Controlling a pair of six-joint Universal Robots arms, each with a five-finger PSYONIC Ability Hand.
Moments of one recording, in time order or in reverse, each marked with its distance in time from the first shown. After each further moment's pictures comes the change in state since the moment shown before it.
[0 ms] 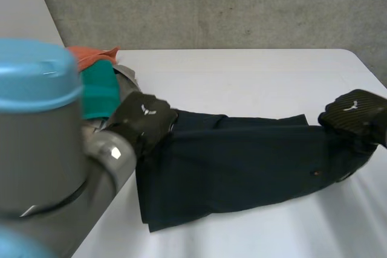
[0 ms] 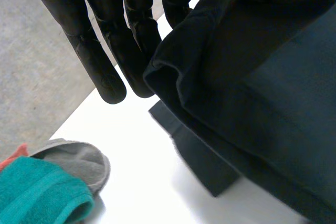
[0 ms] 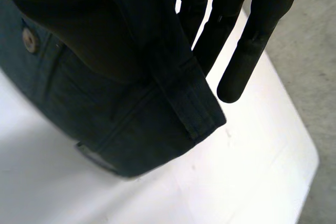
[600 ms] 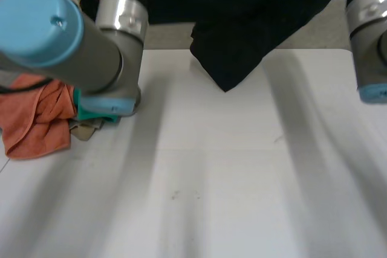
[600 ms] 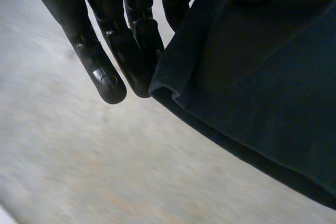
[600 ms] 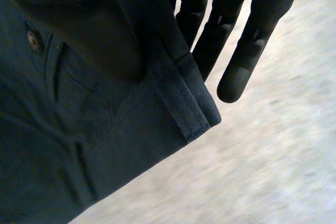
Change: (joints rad) left arm 0.139 -0.272 0.400 0.832 0.095 0.439; right arm 0.217 0.290 -0.418 -0.968 0.257 0.292; left_hand 0.000 0.001 0.000 0.003 0.000; right_hand 0.000 0.002 0.008 0.003 0.019
